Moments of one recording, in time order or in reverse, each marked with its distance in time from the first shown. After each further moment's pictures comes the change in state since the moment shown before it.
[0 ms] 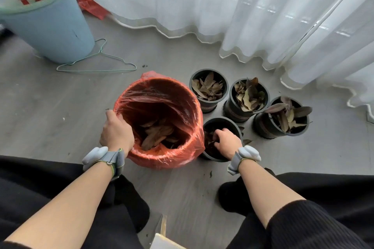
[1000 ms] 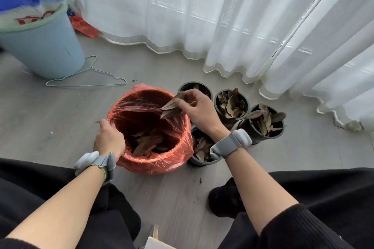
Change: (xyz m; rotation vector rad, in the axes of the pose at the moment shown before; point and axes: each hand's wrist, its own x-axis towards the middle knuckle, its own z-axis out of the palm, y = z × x) left_hand -0.006 0.006 -0.014 -0.042 -0.141 0.002; right_hand -0.049 -0.109 -0.135 0.890 0.374 -0.274
